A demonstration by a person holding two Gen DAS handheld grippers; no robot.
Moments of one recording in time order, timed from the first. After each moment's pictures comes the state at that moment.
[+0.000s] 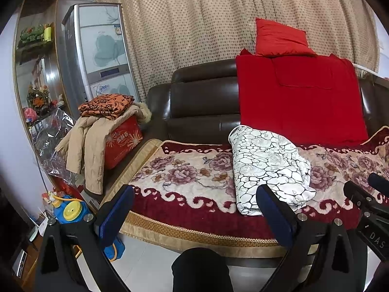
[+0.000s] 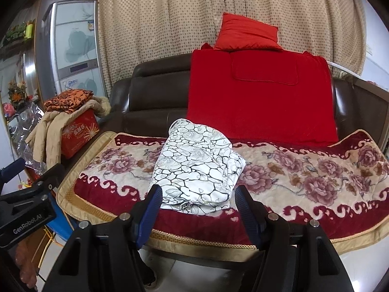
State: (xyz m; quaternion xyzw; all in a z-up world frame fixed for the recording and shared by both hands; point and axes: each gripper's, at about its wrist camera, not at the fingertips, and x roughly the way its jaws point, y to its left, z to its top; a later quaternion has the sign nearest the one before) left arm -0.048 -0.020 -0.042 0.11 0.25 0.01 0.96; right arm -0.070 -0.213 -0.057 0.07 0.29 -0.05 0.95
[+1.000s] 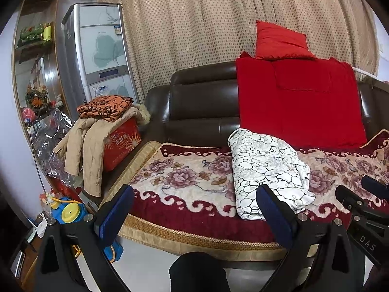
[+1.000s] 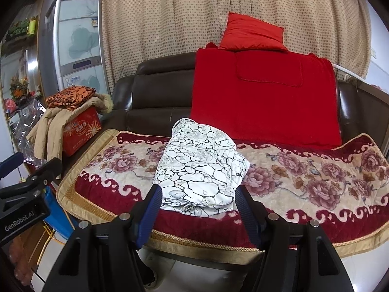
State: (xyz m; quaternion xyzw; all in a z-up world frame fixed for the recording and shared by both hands) left arm -0.040 -0.015 -0.037 0.10 0.25 0.00 0.96; right arm -0.057 -0.204 -0.056 0.06 0.30 -0.04 0.95
